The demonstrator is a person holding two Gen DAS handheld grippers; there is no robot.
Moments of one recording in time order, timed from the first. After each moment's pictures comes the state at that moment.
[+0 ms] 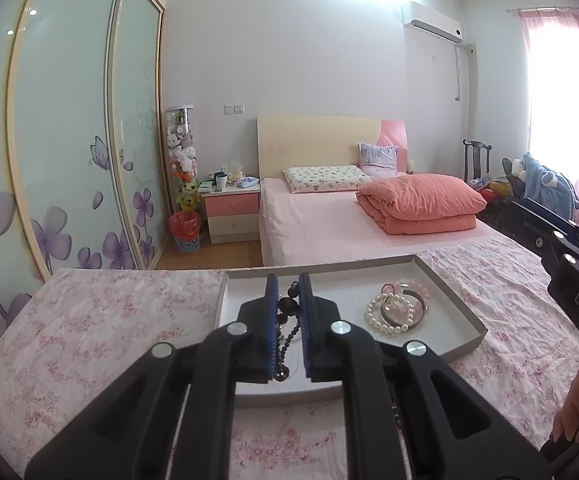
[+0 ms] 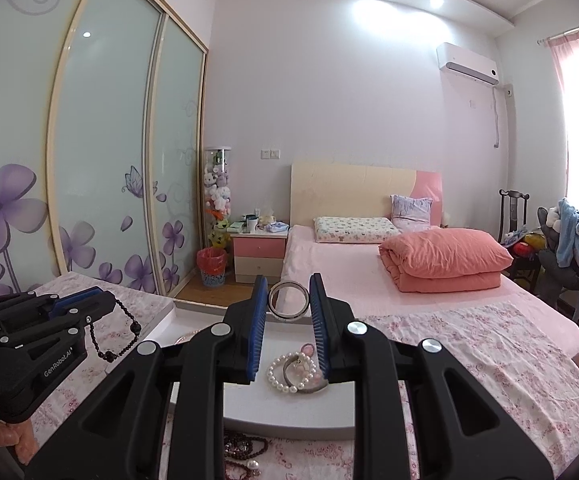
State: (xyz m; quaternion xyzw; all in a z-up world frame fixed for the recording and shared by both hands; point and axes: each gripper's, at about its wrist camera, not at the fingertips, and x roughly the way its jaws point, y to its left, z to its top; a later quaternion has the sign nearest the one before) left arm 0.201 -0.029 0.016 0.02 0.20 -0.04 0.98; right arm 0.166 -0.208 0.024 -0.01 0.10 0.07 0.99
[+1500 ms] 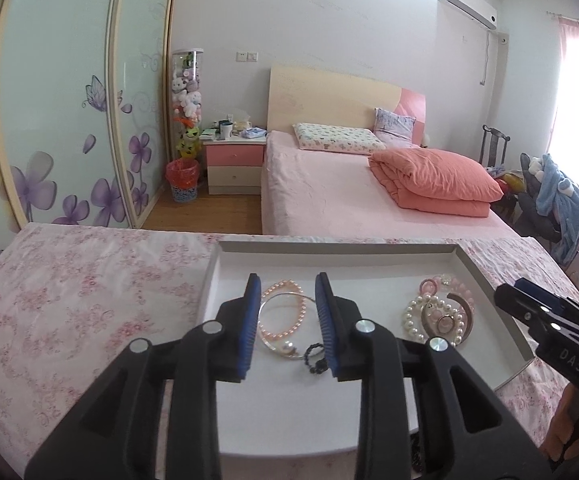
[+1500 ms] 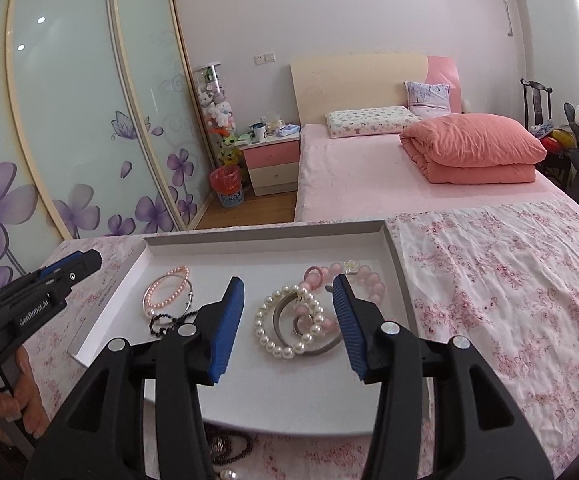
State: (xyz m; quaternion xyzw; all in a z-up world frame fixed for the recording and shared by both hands) left arm 0.295 -0.006 -0.028 -0.03 0.29 -0.03 0.96; right arm 0.267 -0.228 -0.038 0.07 0.29 0.10 0.95
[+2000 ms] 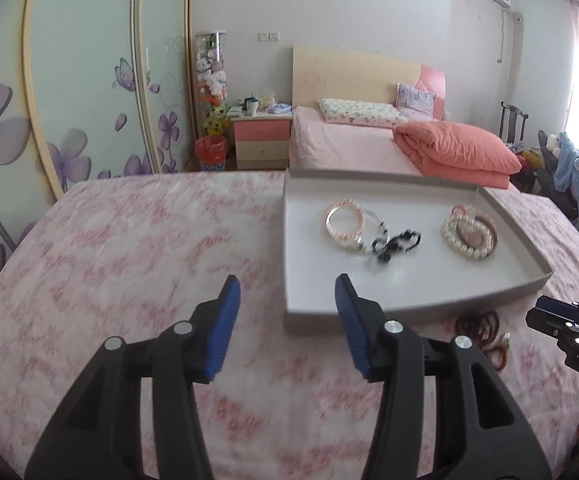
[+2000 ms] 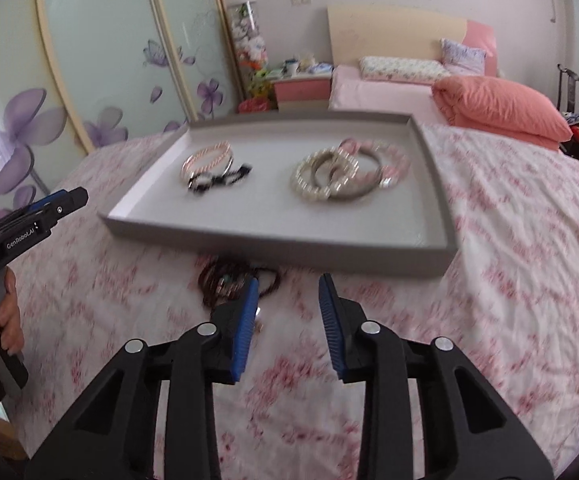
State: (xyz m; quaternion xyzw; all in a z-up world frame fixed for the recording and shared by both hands) left arm 0.217 0.044 -0.056 -0.01 0.33 0.01 0.94; right arm 0.205 -0.214 -0.085 0.02 0.39 0.16 0.90
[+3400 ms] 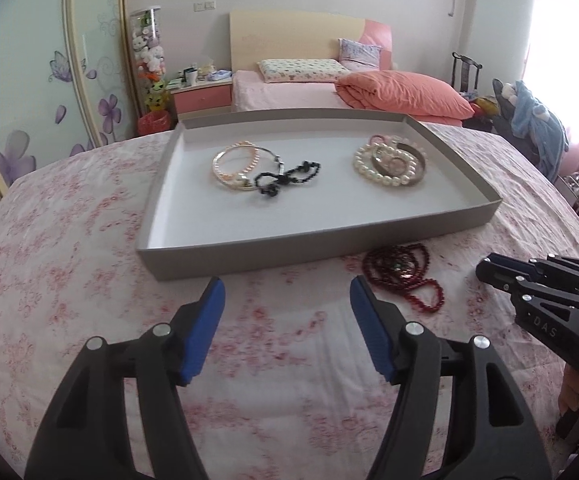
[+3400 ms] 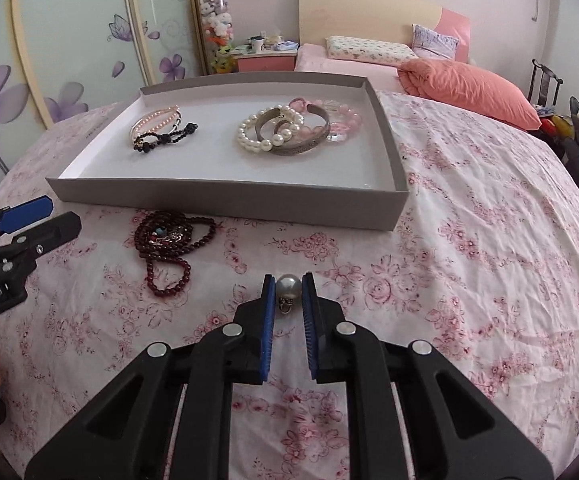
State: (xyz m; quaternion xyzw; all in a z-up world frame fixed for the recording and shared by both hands) left arm 0.212 -0.037 -0.084 0.03 0.39 -0.09 0.92; right arm 0.199 -0.233 -0.104 -0.02 0.42 0.09 0.90
